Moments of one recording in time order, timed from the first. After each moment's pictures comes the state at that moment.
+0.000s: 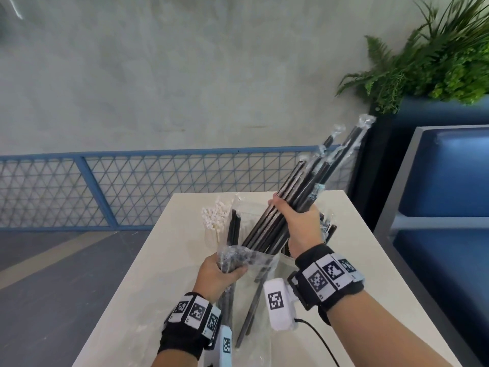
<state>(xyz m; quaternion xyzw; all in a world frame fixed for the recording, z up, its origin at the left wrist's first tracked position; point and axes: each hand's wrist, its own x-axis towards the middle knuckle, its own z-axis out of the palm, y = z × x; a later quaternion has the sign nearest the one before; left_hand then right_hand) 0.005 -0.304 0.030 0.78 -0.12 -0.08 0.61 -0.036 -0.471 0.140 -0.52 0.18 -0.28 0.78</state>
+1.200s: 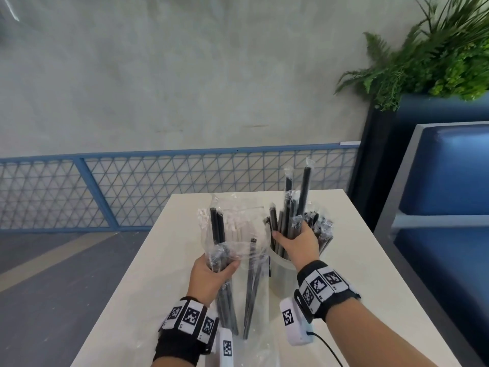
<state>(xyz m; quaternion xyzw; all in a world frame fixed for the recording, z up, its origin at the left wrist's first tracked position) 0.000 -0.307 0.033 0.72 -0.12 -0.02 0.68 -0.040 -0.498 0.084 -0.77 0.23 -0.23 0.55</state>
